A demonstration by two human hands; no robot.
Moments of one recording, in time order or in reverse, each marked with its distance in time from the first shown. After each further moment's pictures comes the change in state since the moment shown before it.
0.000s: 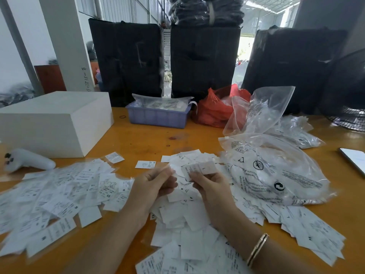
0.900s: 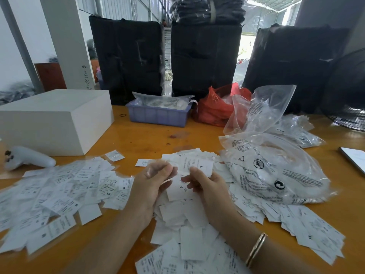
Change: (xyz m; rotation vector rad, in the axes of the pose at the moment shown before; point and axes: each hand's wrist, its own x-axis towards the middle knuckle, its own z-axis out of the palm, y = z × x) left_hand 0.000 -0.005 0.003 -0.154 -0.017 0.069; right_hand -0.006 -0.005 0.008 -0.138 0.031 0.084
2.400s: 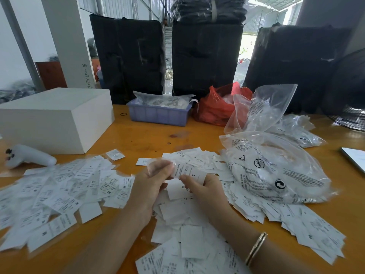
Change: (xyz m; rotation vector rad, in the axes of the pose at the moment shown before) left_hand 0.002 -0.003 -0.004 0.142 0.017 0.017; right_hand -0.001 0.004 0.003 -0.335 -0.032 -0.135
